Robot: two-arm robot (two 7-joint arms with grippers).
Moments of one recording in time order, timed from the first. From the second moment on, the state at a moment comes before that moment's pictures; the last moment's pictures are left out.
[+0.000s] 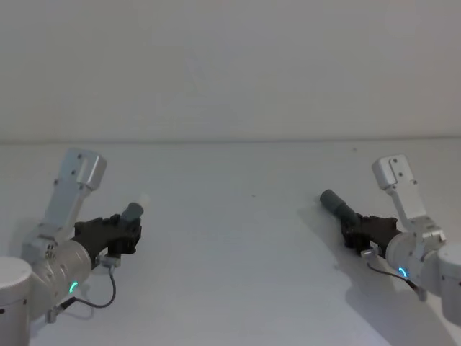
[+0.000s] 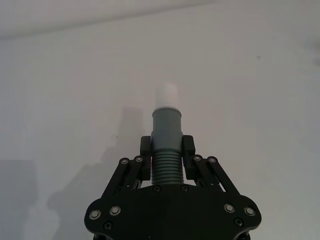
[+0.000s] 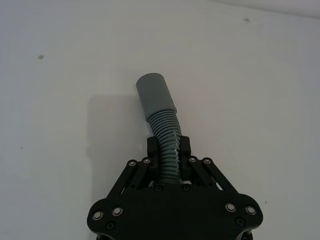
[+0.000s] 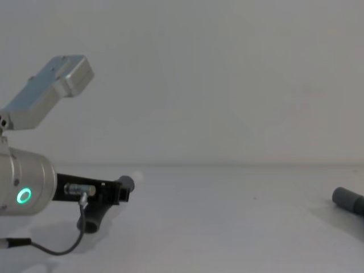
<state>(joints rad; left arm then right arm) -0.19 0.23 0.29 -1.74 -0.29 0.69 -0.05 0.24 0.33 -0.19 -1.47 0.20 0.60 0.13</state>
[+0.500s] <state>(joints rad) -0.19 0.32 0.29 -1.79 -0.29 0.62 -0.18 0.22 0.41 -0.21 -1.44 0.18 0.48 0.23</state>
